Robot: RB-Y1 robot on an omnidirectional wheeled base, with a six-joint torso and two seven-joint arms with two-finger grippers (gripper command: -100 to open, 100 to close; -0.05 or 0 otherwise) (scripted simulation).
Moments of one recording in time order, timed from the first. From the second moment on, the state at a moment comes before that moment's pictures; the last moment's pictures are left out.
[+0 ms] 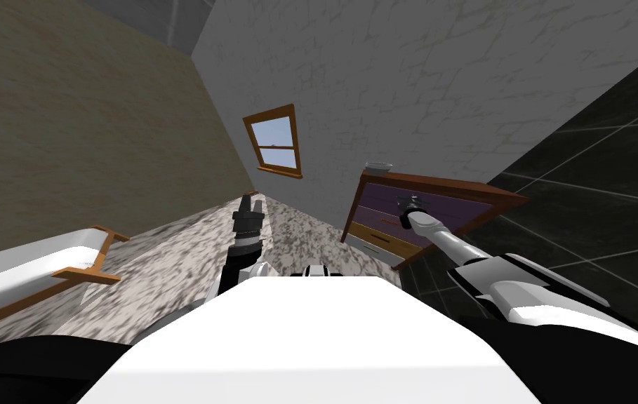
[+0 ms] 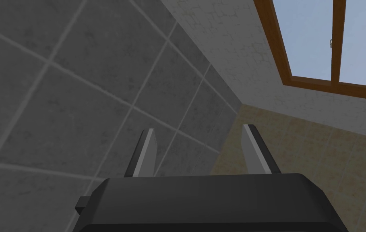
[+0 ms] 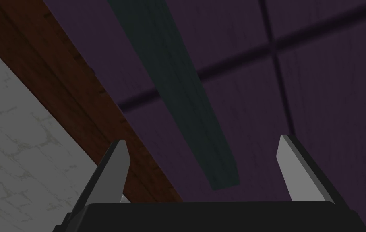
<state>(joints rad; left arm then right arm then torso) 0.52 -0.02 -0.06 -2.34 -0.09 -0.45 -0.01 -0.45 -1.04 0.35 -0.88 1.13 0.32 0.49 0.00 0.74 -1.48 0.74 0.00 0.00</state>
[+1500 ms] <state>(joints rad) 0.52 -0.02 -0.06 -2.34 -0.09 -0.45 -0.01 -0.47 -1.08 0.33 -0.75 1.02 0.28 0.50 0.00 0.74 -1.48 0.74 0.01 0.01</state>
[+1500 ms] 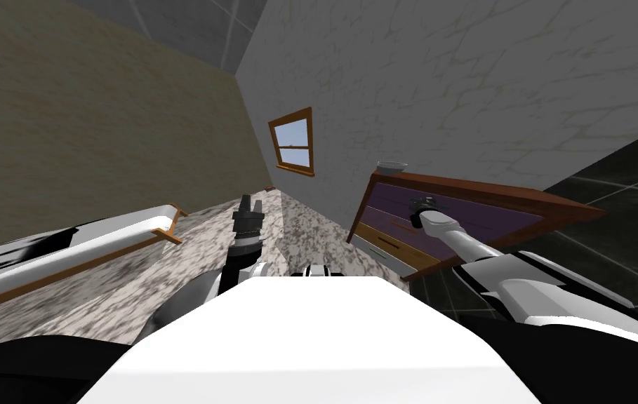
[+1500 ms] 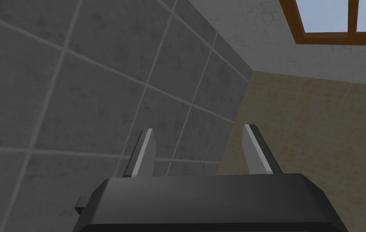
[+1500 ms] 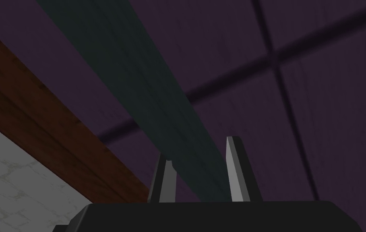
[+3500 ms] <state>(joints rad) 0.52 -0.02 -0.06 -2.34 -0.09 -0.45 -0.01 -0.50 -1.12 0.32 -0.85 1.07 0.13 0.46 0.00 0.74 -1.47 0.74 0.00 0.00</state>
